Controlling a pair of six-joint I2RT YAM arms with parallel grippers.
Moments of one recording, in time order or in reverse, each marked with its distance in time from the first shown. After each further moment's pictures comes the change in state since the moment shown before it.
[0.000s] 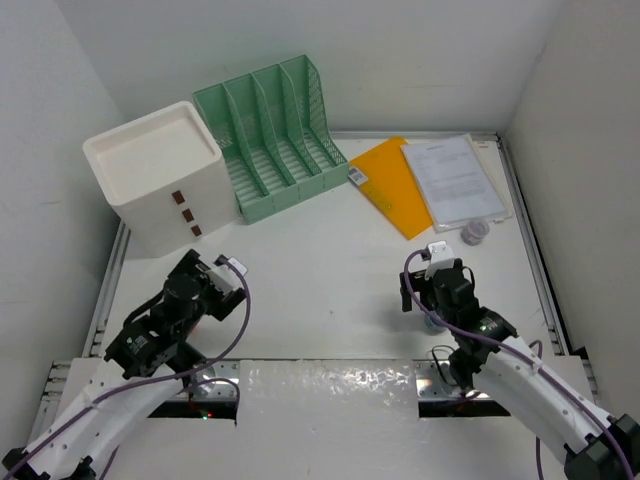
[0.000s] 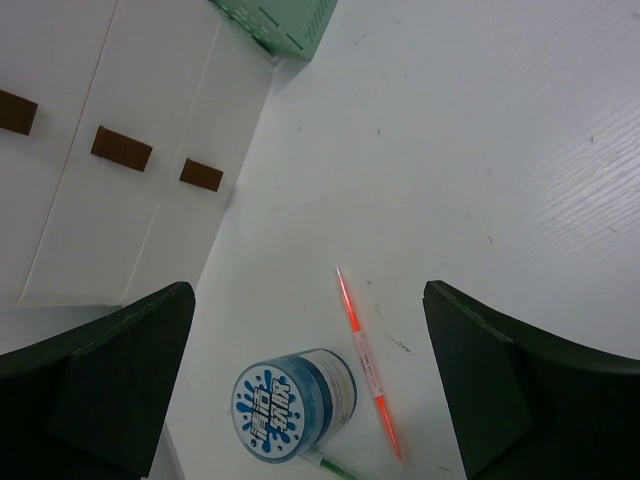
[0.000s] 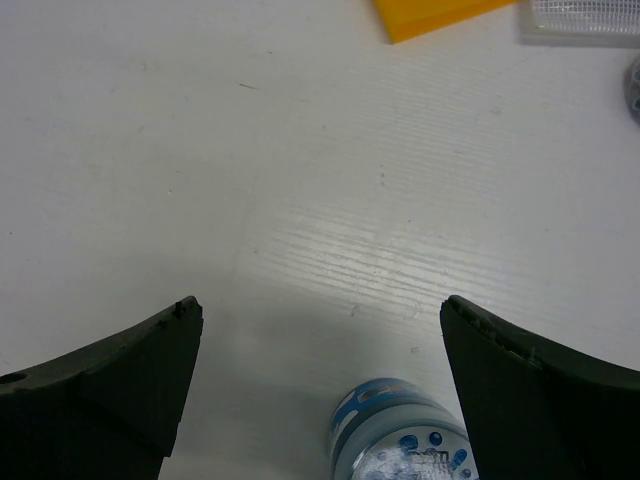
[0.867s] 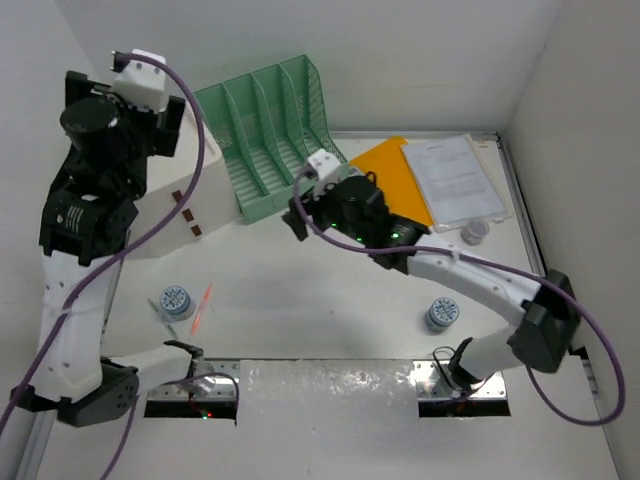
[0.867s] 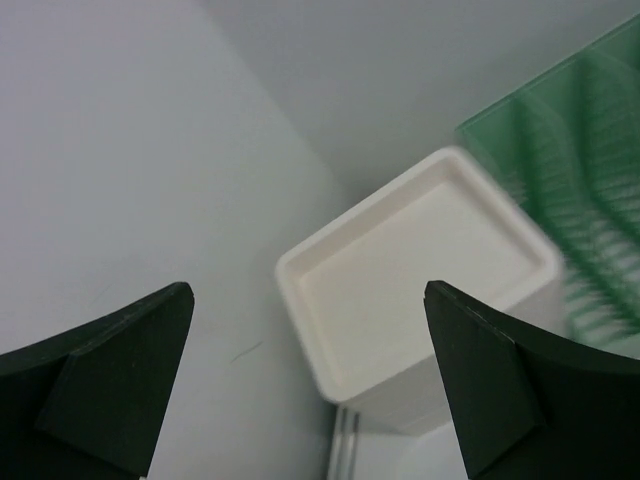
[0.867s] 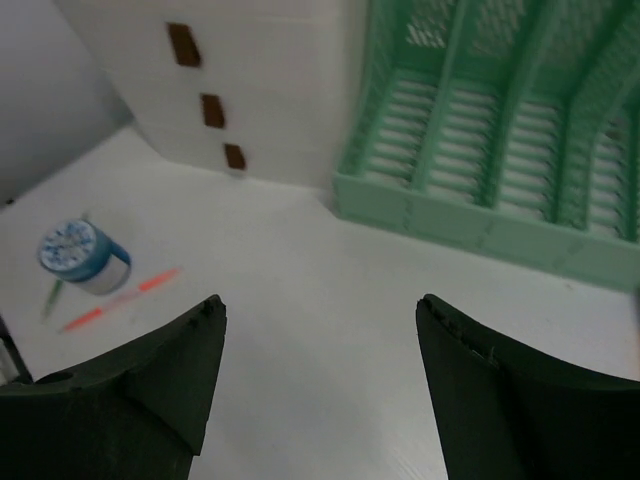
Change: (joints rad) left arm 0.266 0.834 1.365 -0.028 -0.213 0.041; right arm 0.290 0.872 0.897 0.328 -0.240 -0.066
